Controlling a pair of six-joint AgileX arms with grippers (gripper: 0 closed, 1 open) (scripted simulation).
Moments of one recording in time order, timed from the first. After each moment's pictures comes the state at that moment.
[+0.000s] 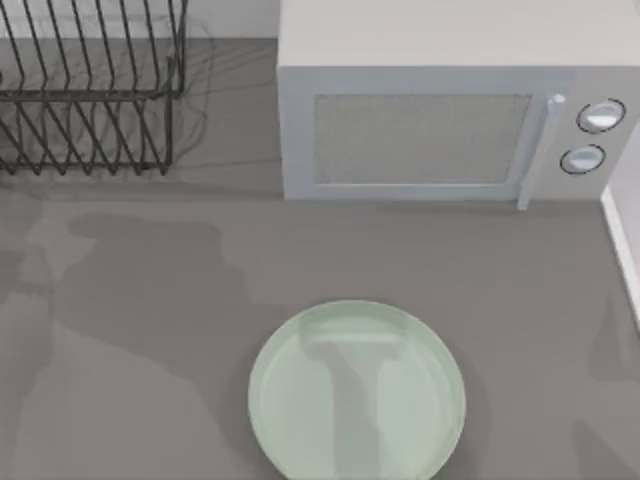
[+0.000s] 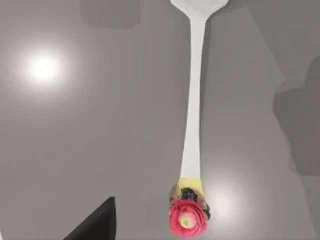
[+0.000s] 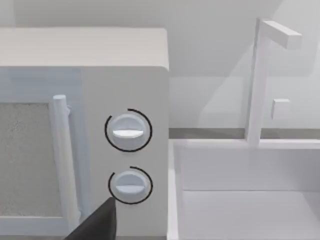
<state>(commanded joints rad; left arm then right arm) 0.30 1.88 1.57 -1.06 0.00 0.51 0.00 0.00 0.00 0.00 0.00 0.00</state>
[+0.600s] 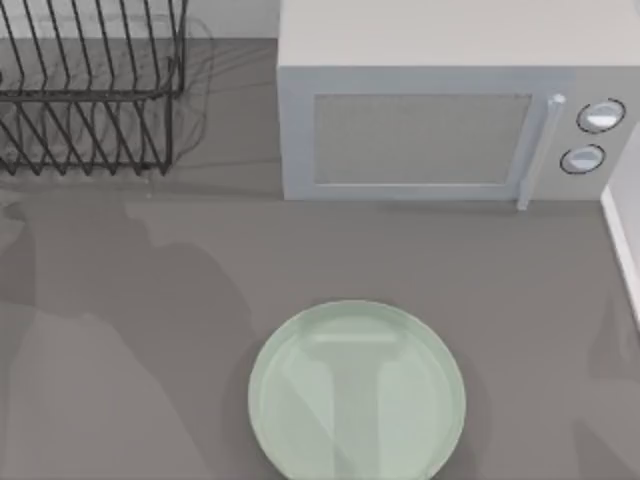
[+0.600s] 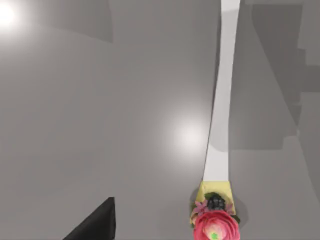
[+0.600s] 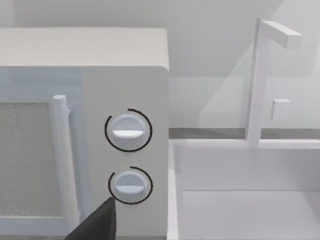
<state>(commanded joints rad) 0.34 2.14 1.77 -1.21 0.00 0.57 0.00 0.00 0.00 0.00 0.00 0.00</state>
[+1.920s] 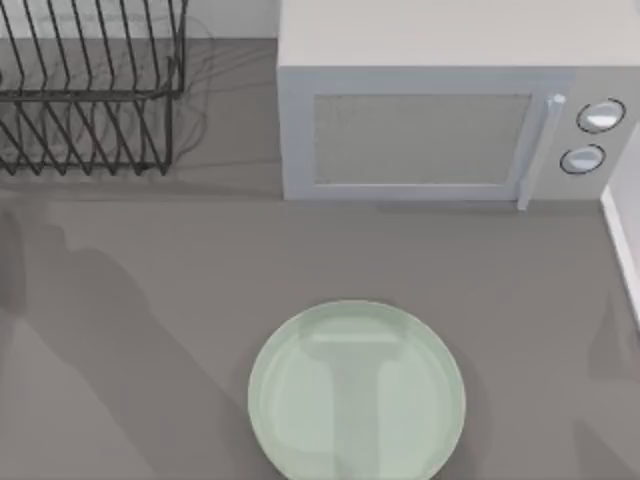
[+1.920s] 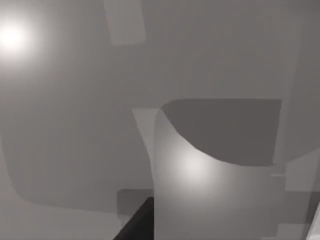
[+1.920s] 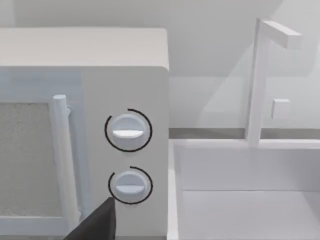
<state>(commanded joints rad) 0.35 2.25 1.55 -0.87 0.00 0.58 0.00 0.00 0.00 0.00 0.00 0.00</state>
